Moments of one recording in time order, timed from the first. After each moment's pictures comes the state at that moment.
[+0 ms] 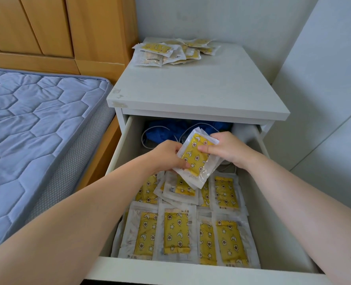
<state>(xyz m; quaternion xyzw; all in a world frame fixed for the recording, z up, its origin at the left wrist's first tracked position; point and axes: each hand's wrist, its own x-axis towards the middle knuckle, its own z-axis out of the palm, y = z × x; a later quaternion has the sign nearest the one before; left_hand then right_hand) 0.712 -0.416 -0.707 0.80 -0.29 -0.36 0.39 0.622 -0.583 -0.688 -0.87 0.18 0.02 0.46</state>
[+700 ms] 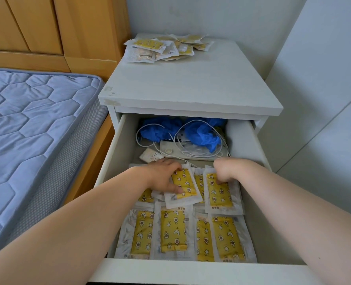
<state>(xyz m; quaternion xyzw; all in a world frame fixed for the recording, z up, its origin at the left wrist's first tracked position) 0.714 -0.407 -0.755 0.82 -0.50 -0.27 -0.01 0.610 -0.585 -0.726 -0.93 0.18 0.33 -0.02</state>
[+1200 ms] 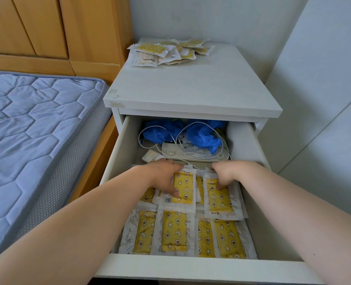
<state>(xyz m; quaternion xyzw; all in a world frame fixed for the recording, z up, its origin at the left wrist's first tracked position) 0.713 -0.409 -0.750 0.83 -0.50 -0.24 -0.04 0.609 -0.590 -0.732 -0.92 0.16 0.34 0.01</state>
